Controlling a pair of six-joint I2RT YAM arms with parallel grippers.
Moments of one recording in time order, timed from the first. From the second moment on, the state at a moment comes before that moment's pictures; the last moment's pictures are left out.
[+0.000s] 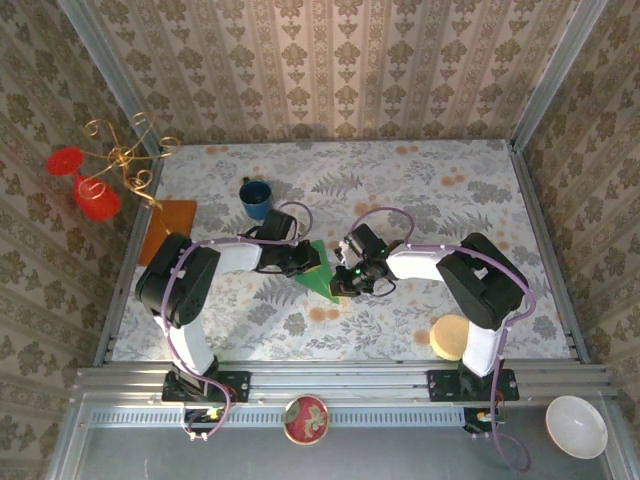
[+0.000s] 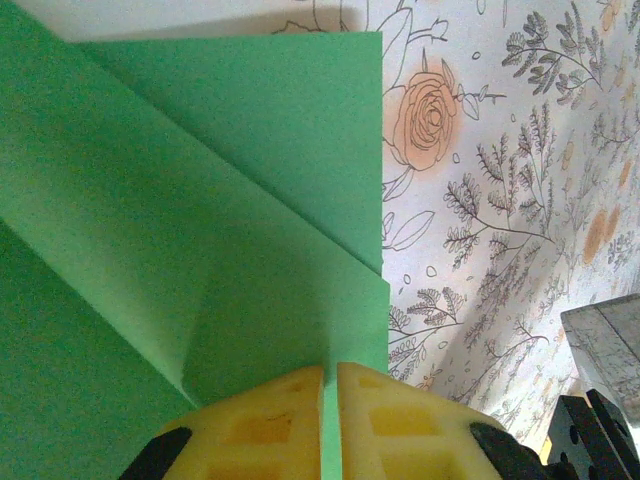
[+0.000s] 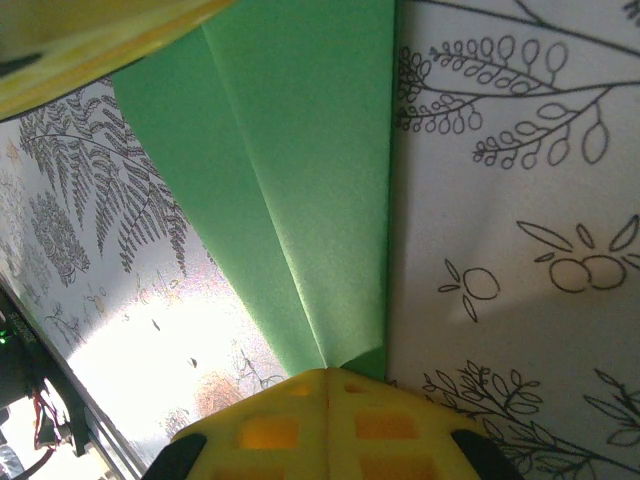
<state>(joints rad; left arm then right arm) -0.55 1.80 0.87 -0.05 0.53 -0.79 0.65 1.83 0.93 -0.22 -0.53 0.60</state>
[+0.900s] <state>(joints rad) -0.55 1.84 0.91 -0.08 0.53 -0.79 0.66 1.86 1.07 -0.24 -0.52 0.60</state>
